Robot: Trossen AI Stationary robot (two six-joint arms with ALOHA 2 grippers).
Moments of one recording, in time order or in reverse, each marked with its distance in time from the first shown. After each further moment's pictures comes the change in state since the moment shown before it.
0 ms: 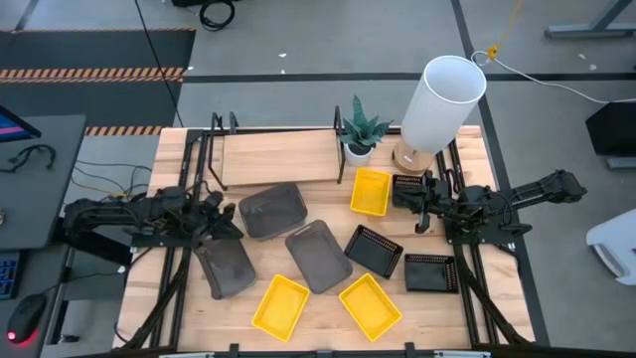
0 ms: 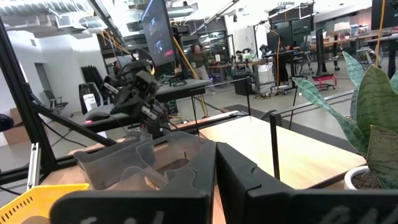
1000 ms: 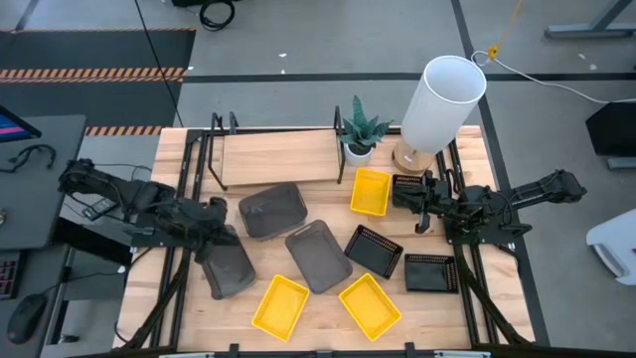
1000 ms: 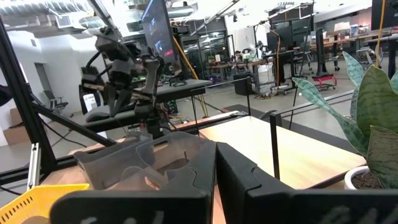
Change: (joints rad) left arm -0.390 0.492 0.552 -0.761 -0.392 0.146; right arm 0.000 0.000 0.000 0.000 0.000 0.000
